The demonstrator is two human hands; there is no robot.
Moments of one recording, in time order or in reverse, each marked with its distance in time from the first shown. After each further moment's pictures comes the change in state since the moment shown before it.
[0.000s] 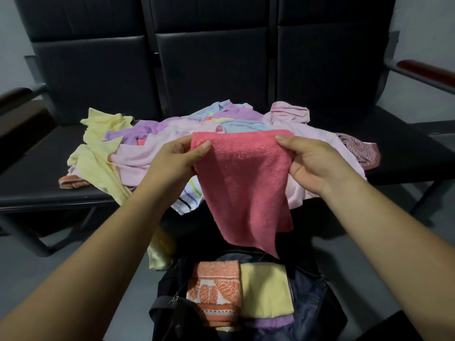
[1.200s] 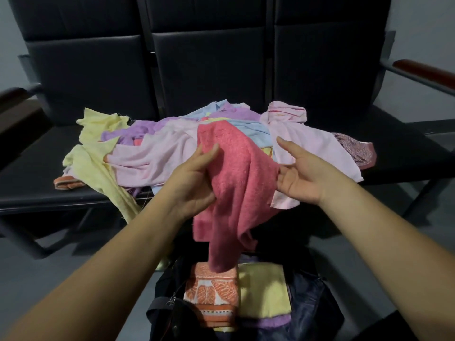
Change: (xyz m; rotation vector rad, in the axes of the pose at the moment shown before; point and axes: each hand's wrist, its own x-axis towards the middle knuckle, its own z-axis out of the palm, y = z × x) left_hand -0.010 -0.008 0.037 -0.671 -0.139 -0.313; right_hand -0.008 0.006 -0.003 0.071 0.036 0.461
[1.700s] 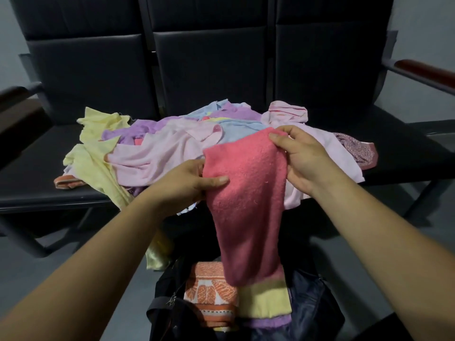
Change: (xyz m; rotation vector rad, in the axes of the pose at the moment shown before) left_hand 0.002 0.013 -0.028 0.703 -0.136 -0.054; right_hand 0.010 -0.004 0.014 -0.269 0.034 -0.553
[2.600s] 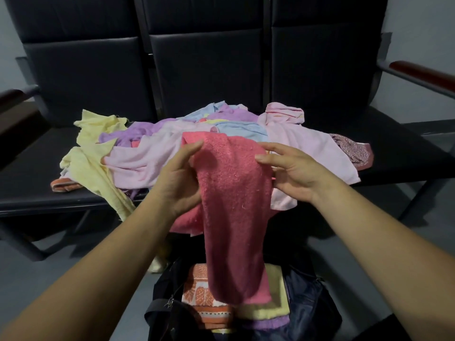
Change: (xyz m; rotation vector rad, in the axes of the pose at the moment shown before) left_hand 0.000 0.011 0.019 -0.613 0.092 0.173; right_hand 0.000 0.010 -0.018 -0.045 -0.254 0.203
